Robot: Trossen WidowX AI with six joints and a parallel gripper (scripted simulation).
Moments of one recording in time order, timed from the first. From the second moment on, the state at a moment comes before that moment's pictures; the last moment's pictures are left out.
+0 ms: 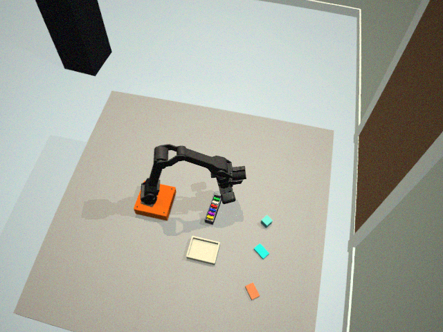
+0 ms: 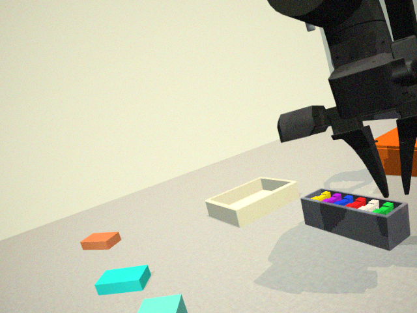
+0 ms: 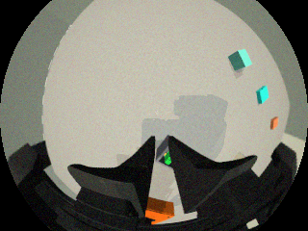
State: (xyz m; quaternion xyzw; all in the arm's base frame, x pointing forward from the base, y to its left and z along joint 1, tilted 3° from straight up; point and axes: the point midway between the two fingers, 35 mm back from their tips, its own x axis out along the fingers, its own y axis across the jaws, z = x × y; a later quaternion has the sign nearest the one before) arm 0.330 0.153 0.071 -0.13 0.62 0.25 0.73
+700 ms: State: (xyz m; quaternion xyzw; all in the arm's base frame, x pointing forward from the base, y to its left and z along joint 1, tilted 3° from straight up) arm 0.305 0.037 0.062 0.02 0.69 0.03 0.72
